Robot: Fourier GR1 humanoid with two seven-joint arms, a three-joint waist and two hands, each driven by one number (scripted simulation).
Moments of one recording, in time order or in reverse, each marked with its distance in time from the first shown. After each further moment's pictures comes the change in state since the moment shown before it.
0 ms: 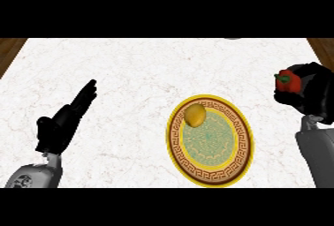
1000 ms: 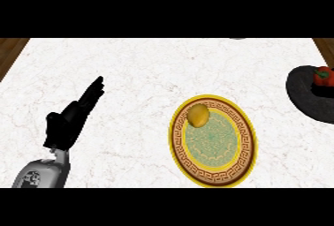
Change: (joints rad) left arm -0.035 -0.052 0.000 -0.004 -0.039 -0.020 0.031; right arm -0.331 -0.186 -0.333 0.950 -0.258 -0.258 -0.727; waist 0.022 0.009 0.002
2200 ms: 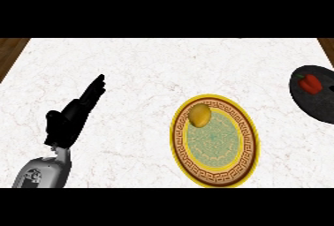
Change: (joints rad) left arm -0.016 -0.011 0.008 0.001 0.001 -0.012 0.002; right arm 0.002 -0.117 -0.407 0.167 -0.413 0.413 -0.315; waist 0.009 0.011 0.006
